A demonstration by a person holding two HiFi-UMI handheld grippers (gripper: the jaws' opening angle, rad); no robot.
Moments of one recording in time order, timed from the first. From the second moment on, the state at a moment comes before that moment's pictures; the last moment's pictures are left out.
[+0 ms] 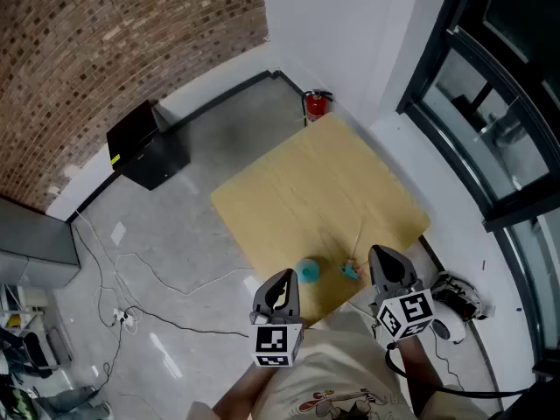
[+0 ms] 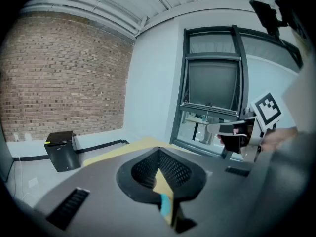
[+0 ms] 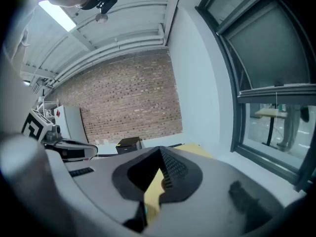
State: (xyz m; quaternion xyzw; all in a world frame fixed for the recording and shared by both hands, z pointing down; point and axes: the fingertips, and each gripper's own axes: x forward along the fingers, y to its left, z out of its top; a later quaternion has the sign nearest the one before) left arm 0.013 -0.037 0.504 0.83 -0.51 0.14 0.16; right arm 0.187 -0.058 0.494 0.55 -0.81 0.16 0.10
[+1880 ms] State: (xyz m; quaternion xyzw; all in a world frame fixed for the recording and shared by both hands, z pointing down) left arm 0.069 -0.021 0.698 0.88 -0.38 0.26 0.13; right arm 0.174 0.006 0.705 -0.10 -0.75 -0.29 0.59
